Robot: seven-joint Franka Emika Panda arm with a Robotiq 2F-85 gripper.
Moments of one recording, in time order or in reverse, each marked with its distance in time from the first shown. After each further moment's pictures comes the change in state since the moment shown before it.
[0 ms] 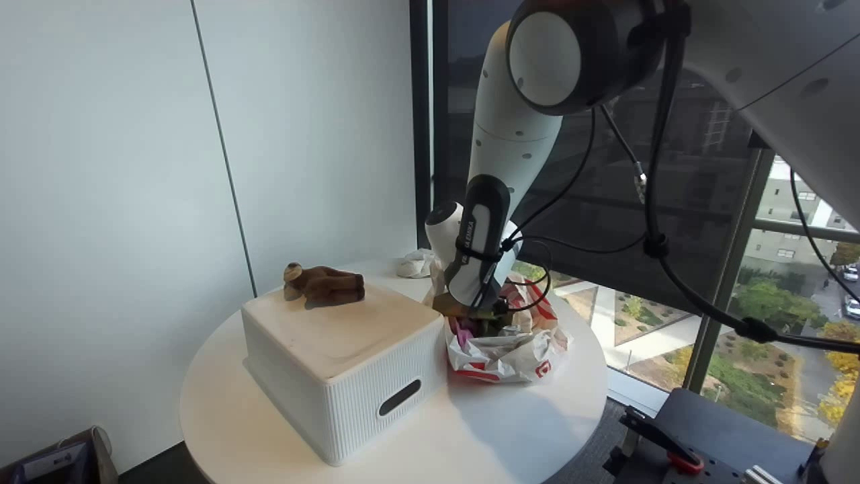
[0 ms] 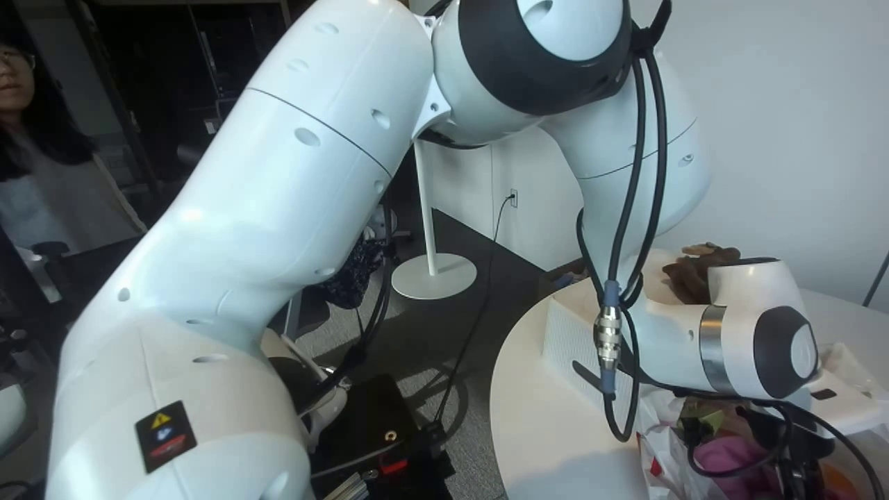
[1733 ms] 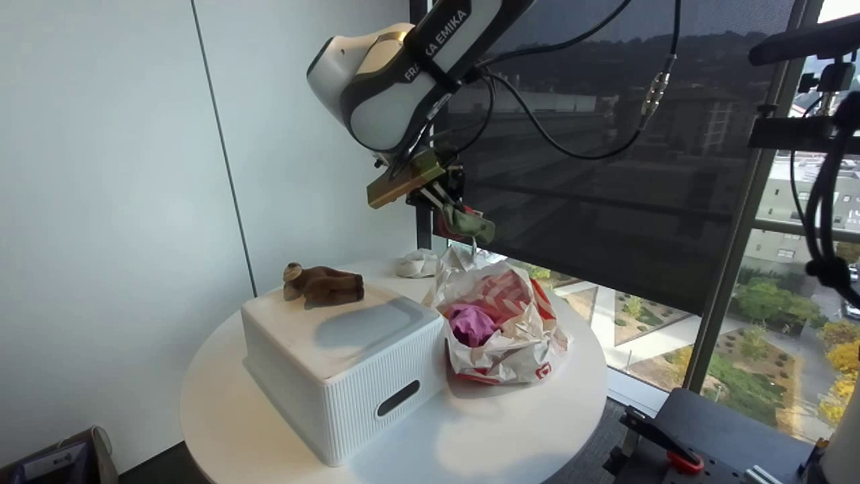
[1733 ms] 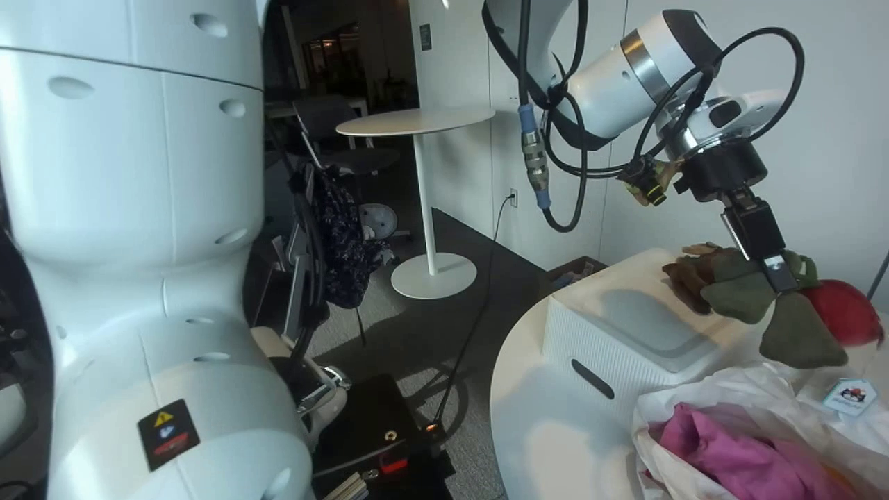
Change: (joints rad) arm 0.010 -0.521 0.359 0.149 -0.353 -0.947 -0.018
